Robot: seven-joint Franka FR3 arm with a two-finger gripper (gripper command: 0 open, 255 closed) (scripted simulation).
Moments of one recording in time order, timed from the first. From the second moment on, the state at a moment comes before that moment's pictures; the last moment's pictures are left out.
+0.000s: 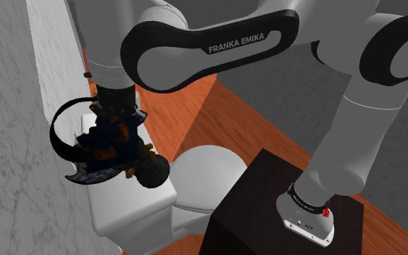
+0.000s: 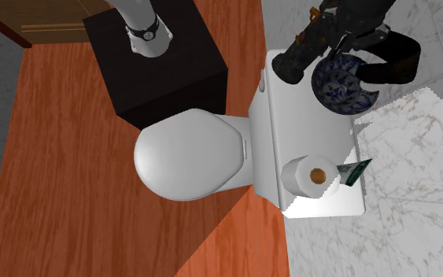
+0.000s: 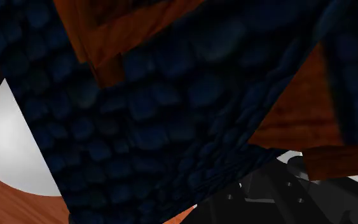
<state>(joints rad) 0.09 0.20 0.66 -1.68 -0.23 1.94 1.80</state>
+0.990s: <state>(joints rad) 0.11 0.24 0.65 -1.78 -0.27 2.05 1.85</state>
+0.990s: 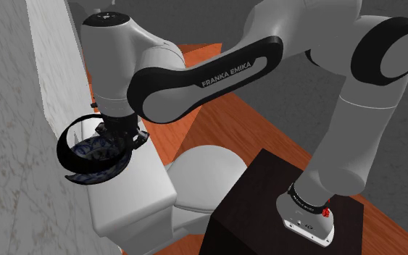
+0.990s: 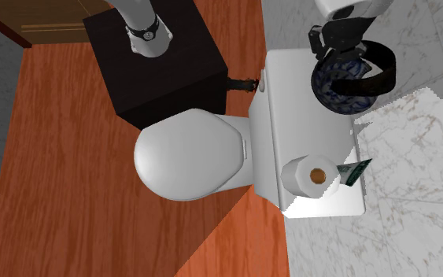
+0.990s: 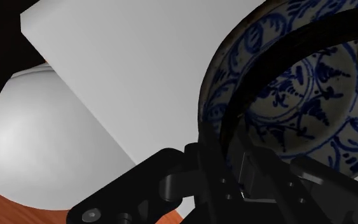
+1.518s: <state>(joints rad) 0.11 0.24 0.65 -1.78 -0.26 2.05 1.85</state>
